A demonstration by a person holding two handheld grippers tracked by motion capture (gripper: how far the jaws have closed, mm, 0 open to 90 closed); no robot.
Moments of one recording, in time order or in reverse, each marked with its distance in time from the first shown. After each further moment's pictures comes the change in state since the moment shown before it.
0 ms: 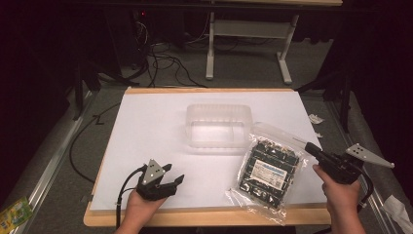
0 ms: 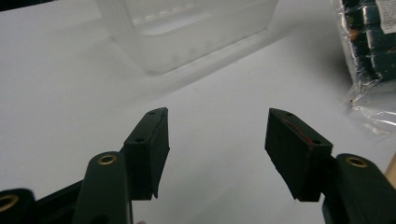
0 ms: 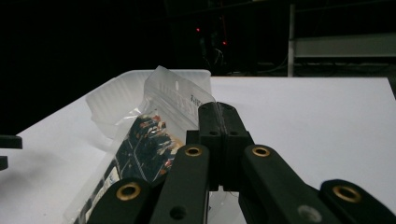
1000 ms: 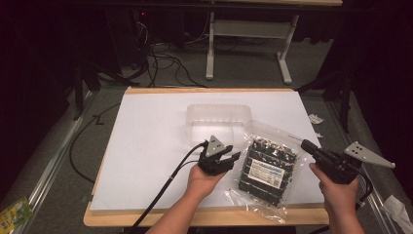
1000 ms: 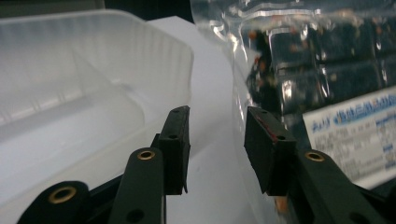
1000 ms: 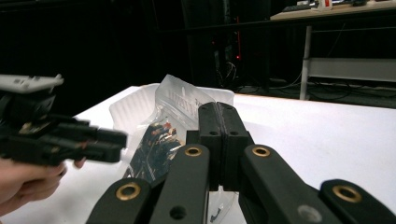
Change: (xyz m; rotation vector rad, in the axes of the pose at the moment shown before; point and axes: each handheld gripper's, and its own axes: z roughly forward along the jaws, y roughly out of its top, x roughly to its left) left arm -0.072 0.096 0.124 -0.117 -0.183 -0.027; right arm 0.023 0.015 -0.001 -0.050 0.058 -0.059
